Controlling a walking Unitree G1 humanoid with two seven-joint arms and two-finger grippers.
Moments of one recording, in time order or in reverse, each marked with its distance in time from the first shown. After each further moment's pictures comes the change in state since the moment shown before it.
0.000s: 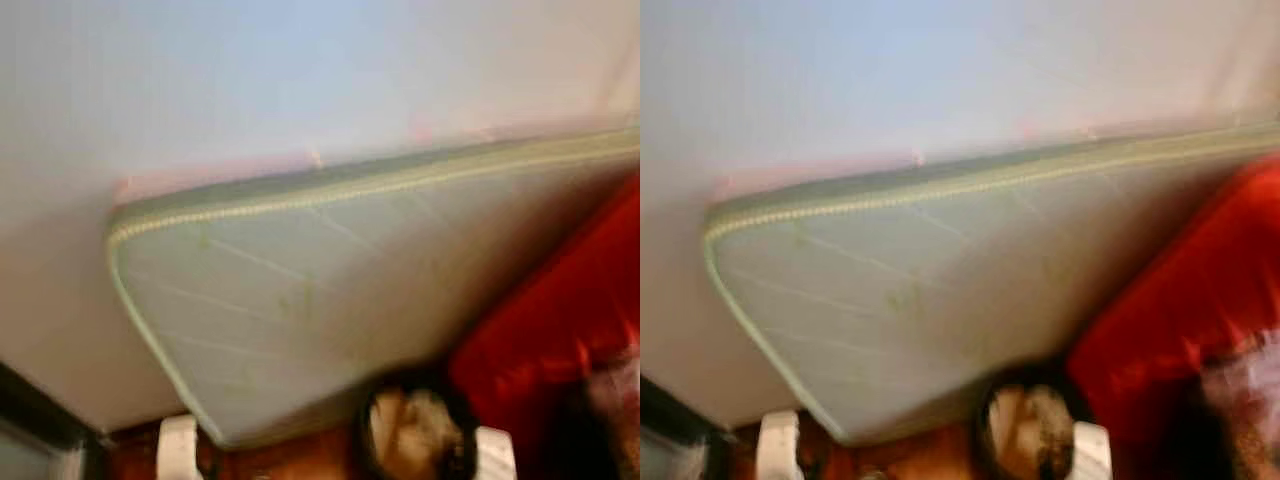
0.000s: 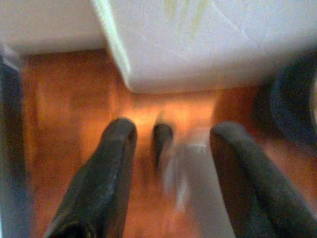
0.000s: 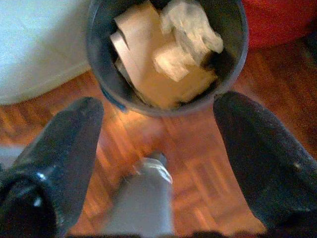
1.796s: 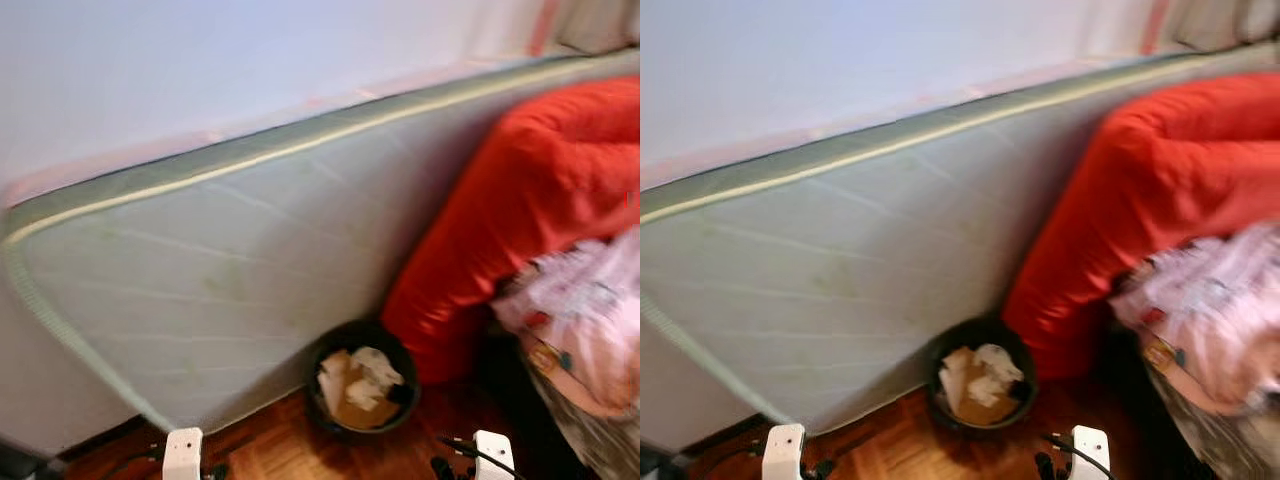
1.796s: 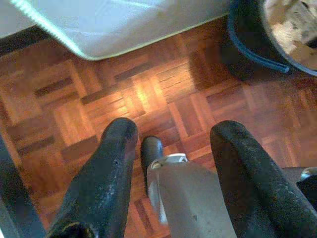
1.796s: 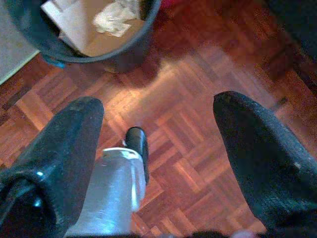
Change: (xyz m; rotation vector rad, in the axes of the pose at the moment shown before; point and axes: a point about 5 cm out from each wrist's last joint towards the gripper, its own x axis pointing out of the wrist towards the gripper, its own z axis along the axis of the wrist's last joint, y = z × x) left arm 0.004 -0.001 0.012 0.042 -0.002 0.002; right arm 0.000 0.003 -0.003 -0.005 0.031 0.016
